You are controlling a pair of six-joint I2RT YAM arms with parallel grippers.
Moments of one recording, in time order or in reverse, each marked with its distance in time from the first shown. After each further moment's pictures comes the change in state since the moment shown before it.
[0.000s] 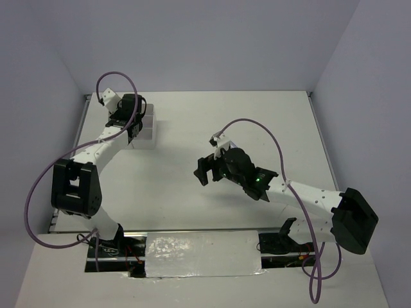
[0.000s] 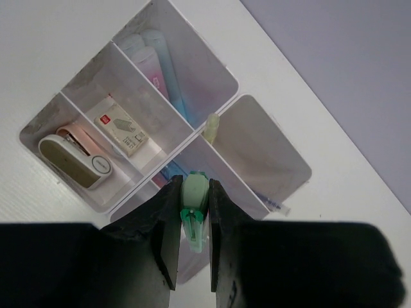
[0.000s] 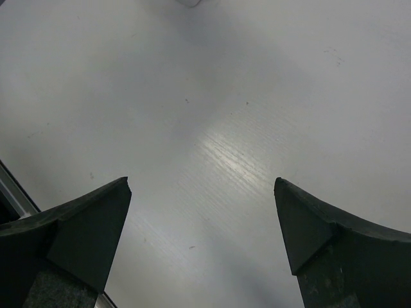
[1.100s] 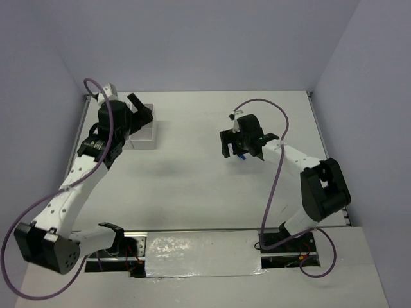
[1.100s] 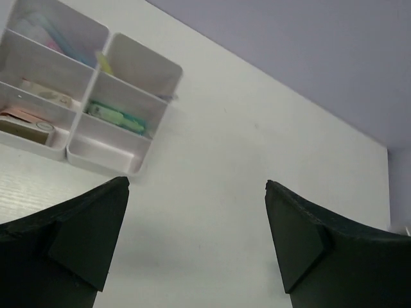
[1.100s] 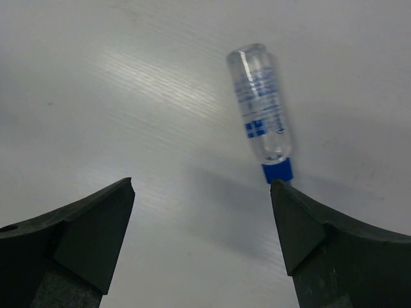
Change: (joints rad) left arm -0.078 -0.399 -0.035 -0.141 0.302 0.174; right arm -0.420 0.315 0.294 -0.345 -0.125 -0.149
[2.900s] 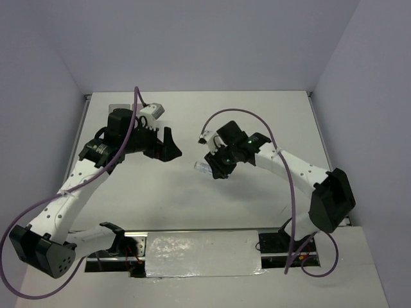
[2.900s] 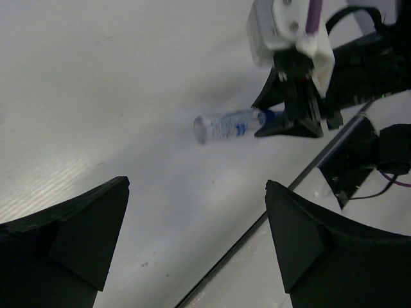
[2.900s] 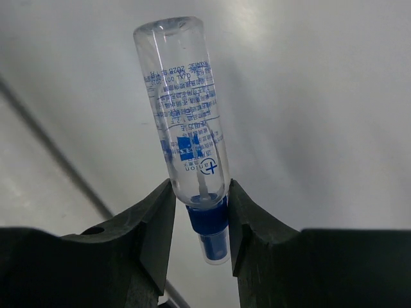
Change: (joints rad) left arm -0.109 -0.093 -0.020 -0.285 0.739 0.488; right arm 0.182 -0.013 0.169 -0.456 -0.206 -0.290
